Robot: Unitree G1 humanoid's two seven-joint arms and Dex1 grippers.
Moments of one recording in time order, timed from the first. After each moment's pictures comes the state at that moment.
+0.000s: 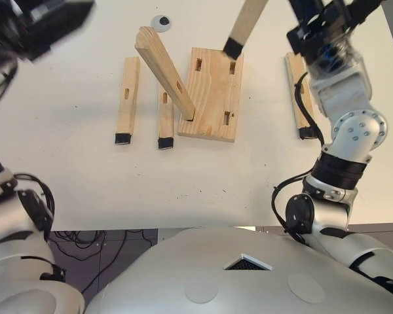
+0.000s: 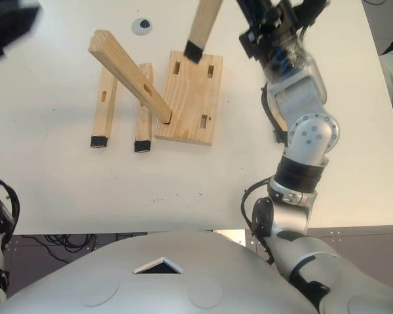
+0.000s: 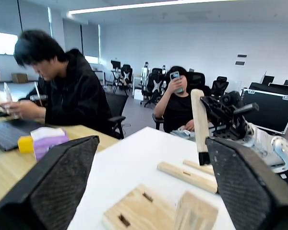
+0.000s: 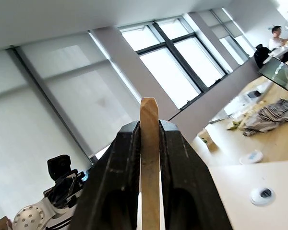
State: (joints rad) left arm -0.58 0.79 0.38 0.01 -0.86 0.81 -1.01; right arm -0.45 -0.06 -0.28 -0.23 1.05 0.67 0.40
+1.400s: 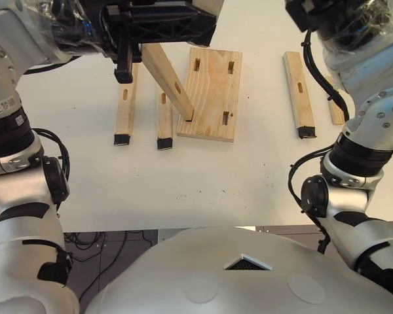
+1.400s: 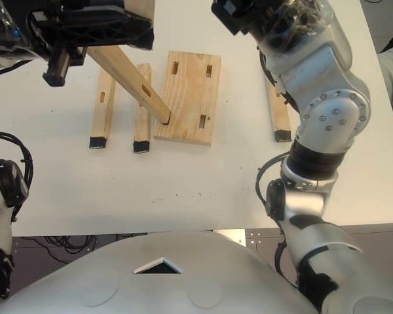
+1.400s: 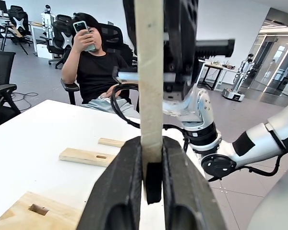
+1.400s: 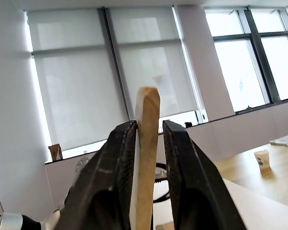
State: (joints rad) left arm -0.71 0.69 0.07 -0.23 -1.00 1.07 -0.96; right arm -0.54 -0.25 -0.14 -0.35 1.12 0.72 0.54
